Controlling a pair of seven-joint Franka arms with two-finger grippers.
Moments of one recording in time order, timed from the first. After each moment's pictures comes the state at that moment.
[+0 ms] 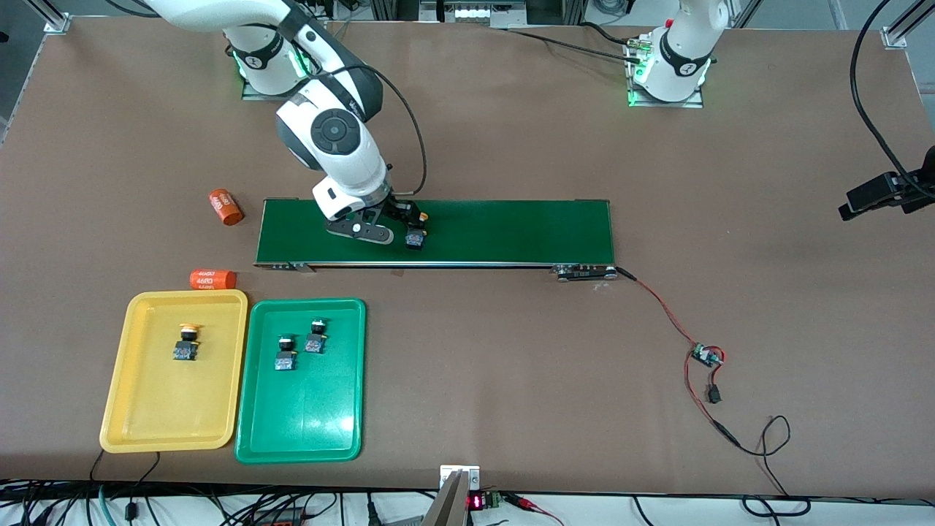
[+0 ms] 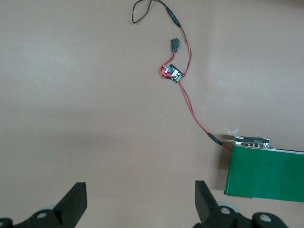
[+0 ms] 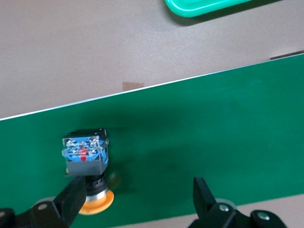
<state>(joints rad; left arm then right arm) 0.22 0.10 -0.11 -1.52 -0.02 1.61 -0.03 -0.04 0.46 0.71 -2.00 -0.37 2.30 1.08</state>
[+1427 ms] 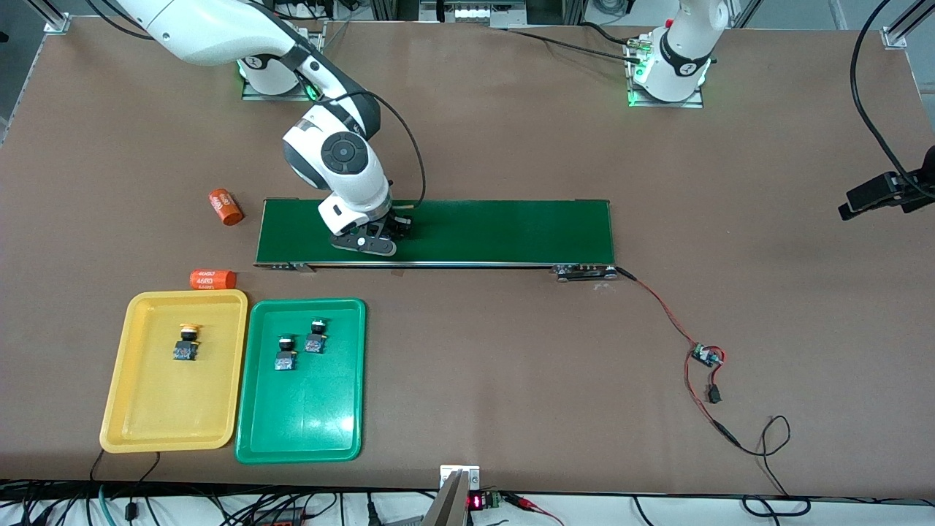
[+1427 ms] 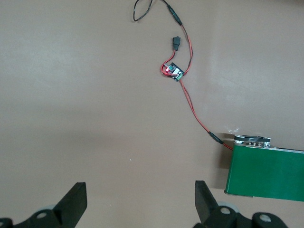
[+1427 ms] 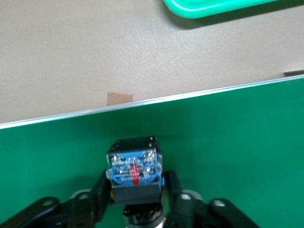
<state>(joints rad) 0.23 0.10 -0.10 -1.52 -0.02 1.60 -0.03 -0.05 0.54 0.69 -1.99 -0.48 2.35 1.09</state>
